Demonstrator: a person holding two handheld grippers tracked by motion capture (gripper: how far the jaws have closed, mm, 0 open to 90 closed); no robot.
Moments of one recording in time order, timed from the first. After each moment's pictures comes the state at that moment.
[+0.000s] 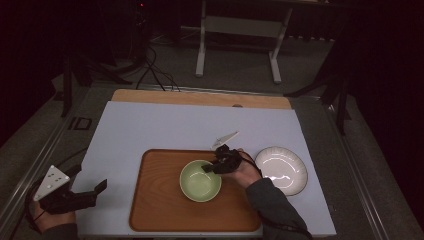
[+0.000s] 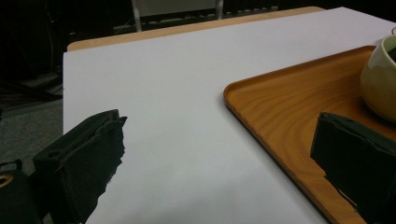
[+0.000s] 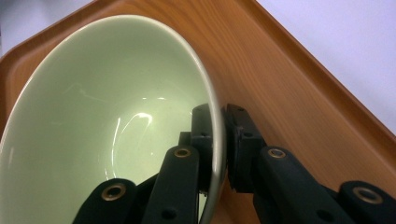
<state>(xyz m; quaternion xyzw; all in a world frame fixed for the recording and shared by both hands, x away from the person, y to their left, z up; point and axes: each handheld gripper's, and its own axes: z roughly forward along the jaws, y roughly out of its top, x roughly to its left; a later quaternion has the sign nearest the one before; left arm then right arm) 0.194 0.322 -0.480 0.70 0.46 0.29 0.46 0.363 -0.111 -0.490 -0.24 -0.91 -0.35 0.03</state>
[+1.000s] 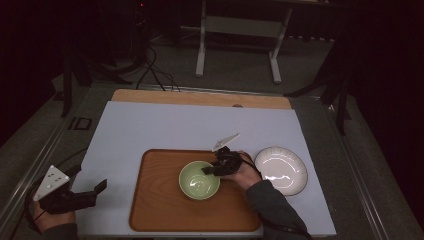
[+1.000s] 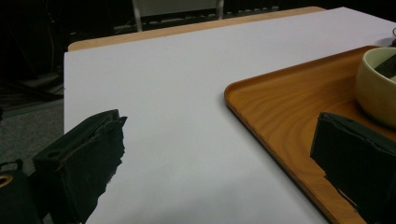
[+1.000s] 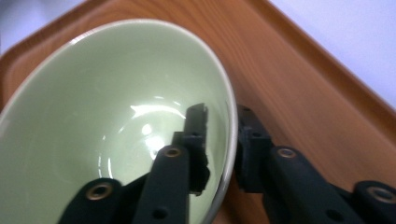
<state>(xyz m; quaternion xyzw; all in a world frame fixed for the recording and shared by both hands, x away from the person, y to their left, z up) 0.194 0.322 -0.480 0.70 0.46 0.29 0.46 0.362 -0.114 -0.499 -0.25 -0.90 -0.36 0.04</state>
